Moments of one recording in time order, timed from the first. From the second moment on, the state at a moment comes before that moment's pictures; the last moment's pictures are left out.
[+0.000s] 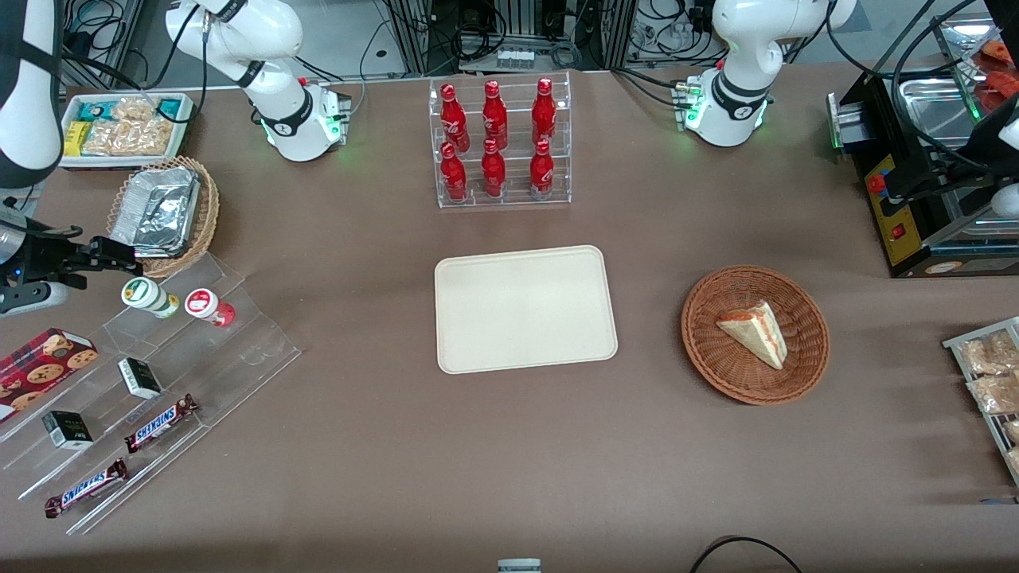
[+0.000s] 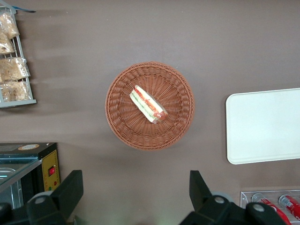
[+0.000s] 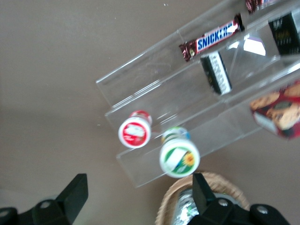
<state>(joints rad) -0.13 0.01 -0.11 -1.88 0.02 1.81 -0.51</state>
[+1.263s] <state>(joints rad) -0.17 -0.02 -0.13 -2.23 0.02 2.26 -0.81</state>
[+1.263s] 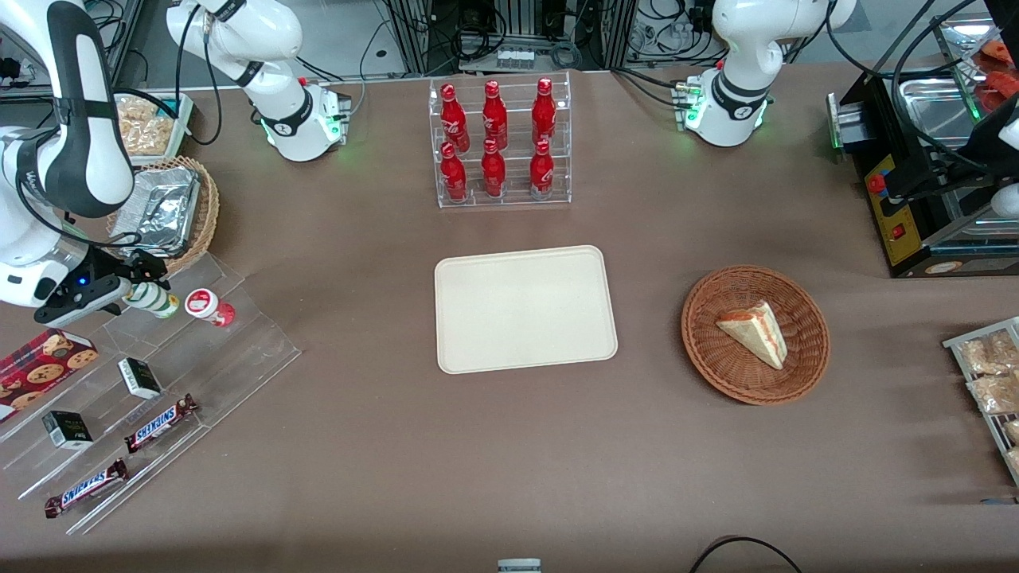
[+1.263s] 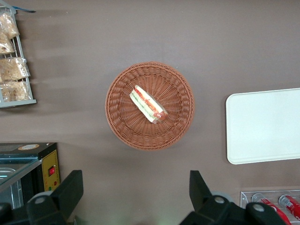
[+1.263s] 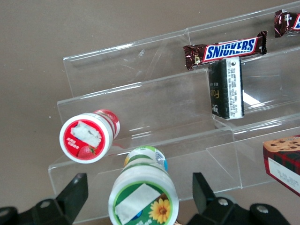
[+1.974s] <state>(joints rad) -0.17 -0.05 -0.15 -2.28 0.02 2.26 -0.81</state>
